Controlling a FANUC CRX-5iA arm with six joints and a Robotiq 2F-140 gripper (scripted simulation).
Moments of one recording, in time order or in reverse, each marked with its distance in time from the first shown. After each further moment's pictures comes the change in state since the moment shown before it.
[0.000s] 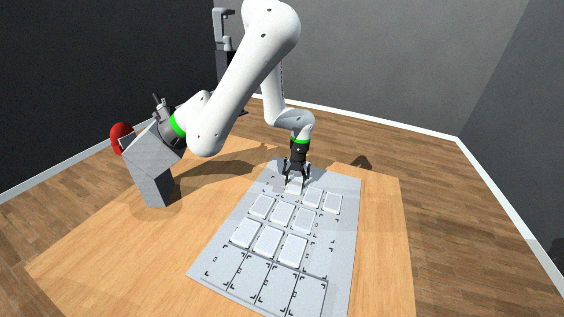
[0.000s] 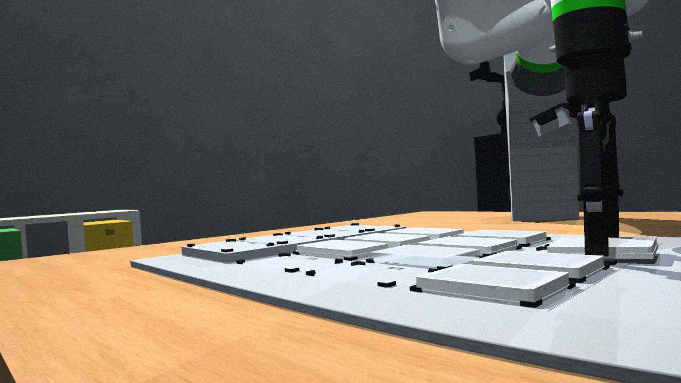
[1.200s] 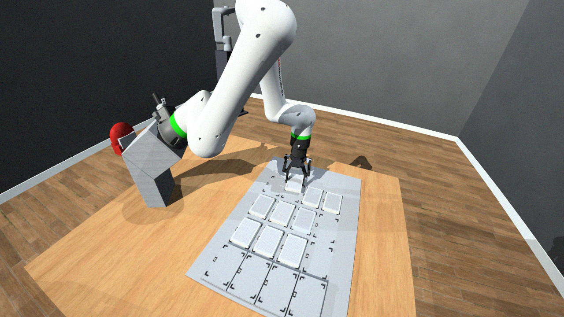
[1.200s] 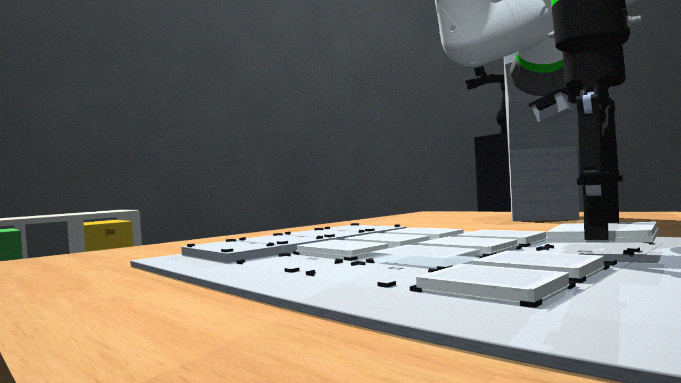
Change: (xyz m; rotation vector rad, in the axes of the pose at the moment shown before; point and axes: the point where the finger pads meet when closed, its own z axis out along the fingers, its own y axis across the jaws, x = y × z) arm 0.000 0.000 -0.019 0.001 0.000 0.000
